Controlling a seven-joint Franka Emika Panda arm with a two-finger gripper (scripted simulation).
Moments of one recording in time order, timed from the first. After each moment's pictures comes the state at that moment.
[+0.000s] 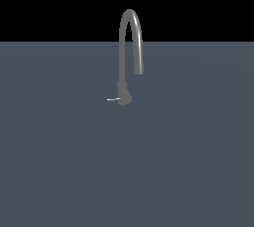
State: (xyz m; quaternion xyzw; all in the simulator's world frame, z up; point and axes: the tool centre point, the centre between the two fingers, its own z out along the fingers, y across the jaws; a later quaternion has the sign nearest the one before) arm -0.237 -0.004 0.463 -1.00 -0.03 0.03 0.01
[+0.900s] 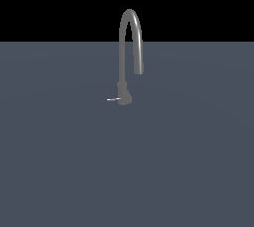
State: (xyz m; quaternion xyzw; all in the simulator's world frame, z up) arm -0.232 -0.018 0.462 -1.00 -0.04 0.04 0.01
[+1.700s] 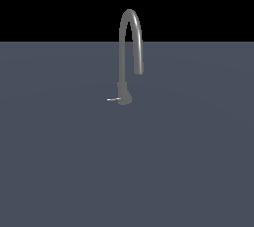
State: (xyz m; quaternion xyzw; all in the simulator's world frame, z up) arm -0.226 0.008 0.487 -0.98 -0.07 -0.02 0.18
